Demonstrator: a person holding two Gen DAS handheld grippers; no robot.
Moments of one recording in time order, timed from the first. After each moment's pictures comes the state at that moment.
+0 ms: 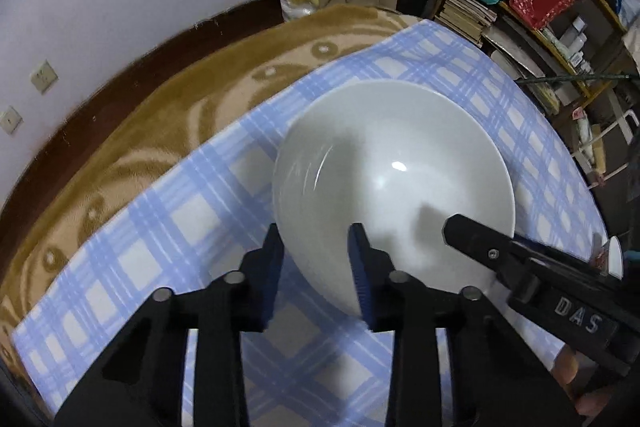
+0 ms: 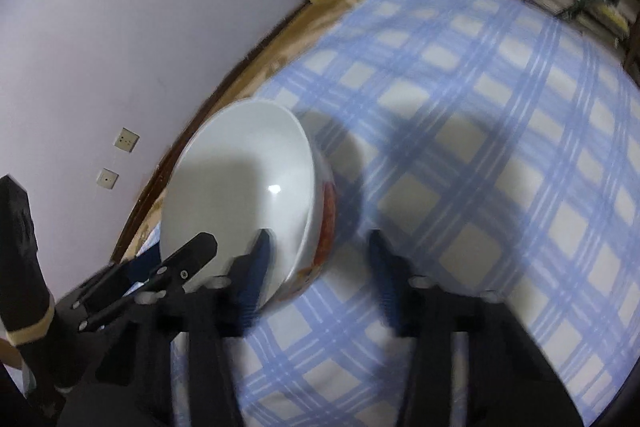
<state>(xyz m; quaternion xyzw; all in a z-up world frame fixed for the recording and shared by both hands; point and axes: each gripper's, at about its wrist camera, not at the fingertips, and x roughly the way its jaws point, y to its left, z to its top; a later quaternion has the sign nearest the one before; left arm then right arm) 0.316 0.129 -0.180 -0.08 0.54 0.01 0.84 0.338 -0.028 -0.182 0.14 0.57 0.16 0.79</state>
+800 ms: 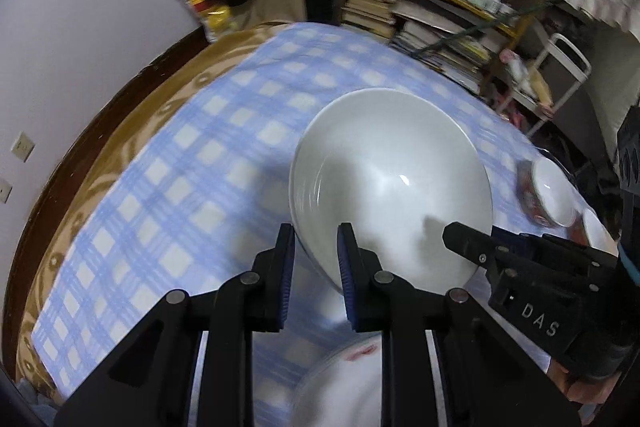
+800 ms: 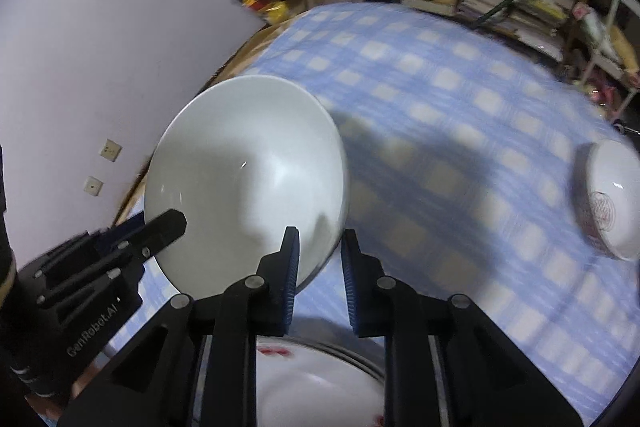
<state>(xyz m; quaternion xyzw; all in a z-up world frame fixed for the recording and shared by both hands) 0.238 0.000 -0.101 0.01 0.51 -0.10 0.85 0.235 -0.147 -0.120 0.12 0.54 0.10 0.83</state>
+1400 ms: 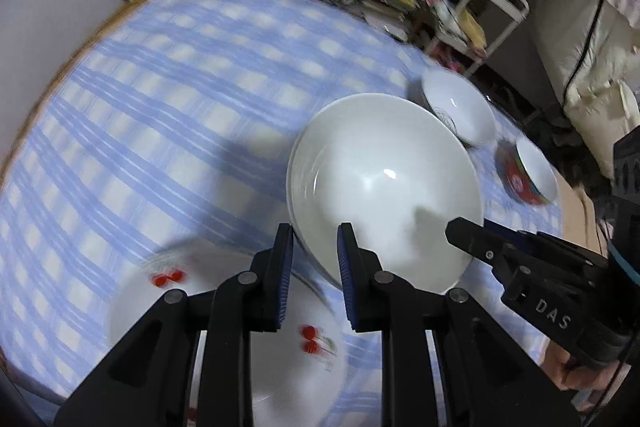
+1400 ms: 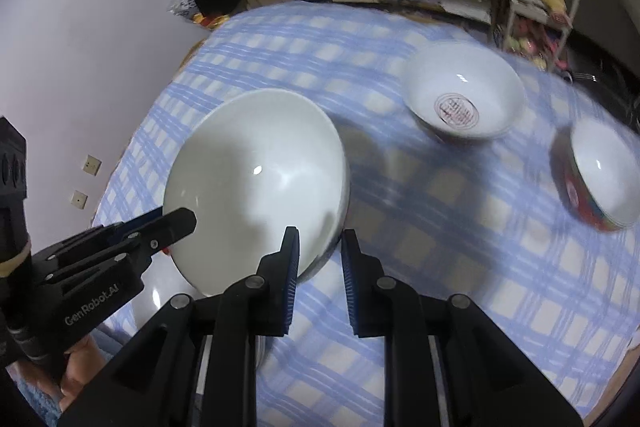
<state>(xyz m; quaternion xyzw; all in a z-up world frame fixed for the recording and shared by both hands) 0.165 -0.118 -0.135 0.00 0.57 -0.19 0.80 0.129 -0.284 -0.133 0.17 0.54 0.04 0.82</state>
